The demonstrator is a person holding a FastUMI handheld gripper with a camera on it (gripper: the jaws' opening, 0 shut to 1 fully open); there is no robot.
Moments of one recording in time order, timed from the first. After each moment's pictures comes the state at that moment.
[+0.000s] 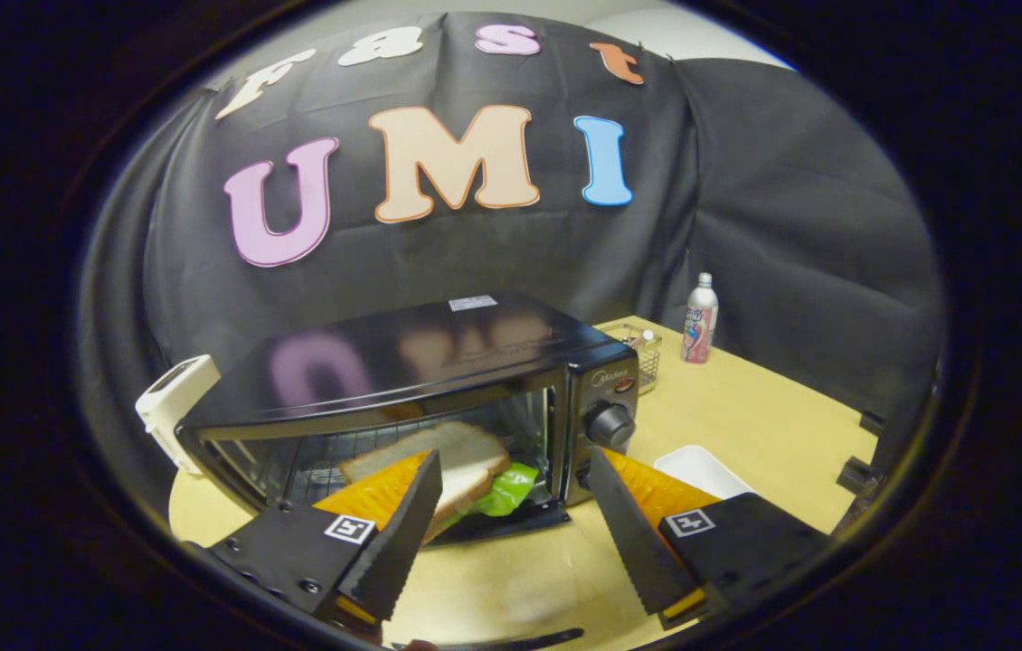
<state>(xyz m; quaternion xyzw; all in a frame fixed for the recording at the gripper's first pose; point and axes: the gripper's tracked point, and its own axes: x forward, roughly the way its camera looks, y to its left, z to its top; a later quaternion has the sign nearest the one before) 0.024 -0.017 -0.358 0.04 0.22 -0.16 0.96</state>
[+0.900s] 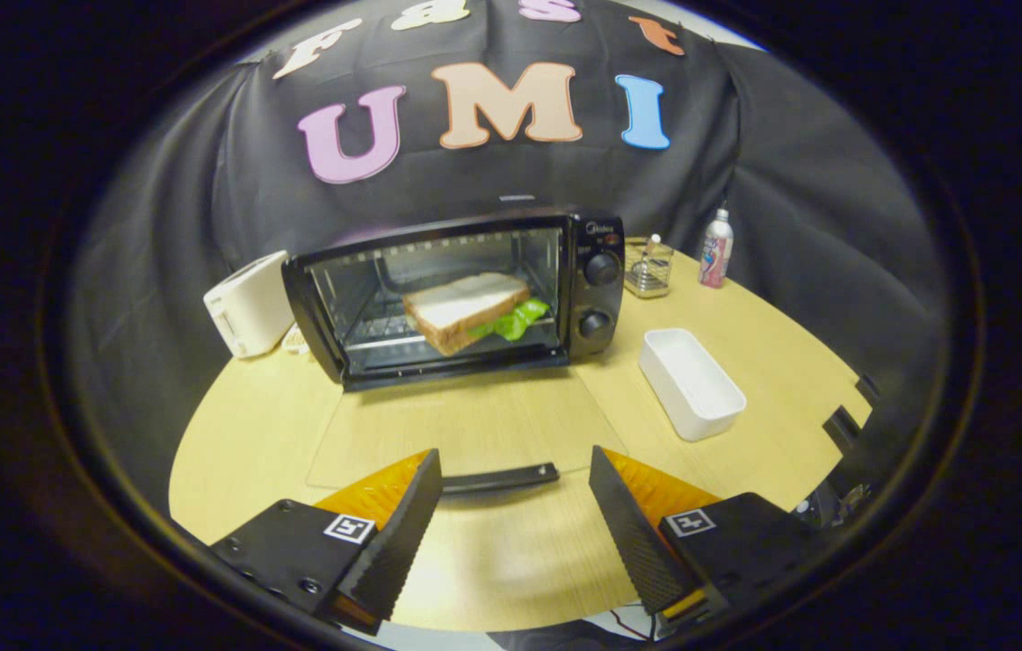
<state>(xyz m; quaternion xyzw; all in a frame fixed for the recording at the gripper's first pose) -0.138 0.008 -0.416 0.02 0.35 -0.07 0.93</state>
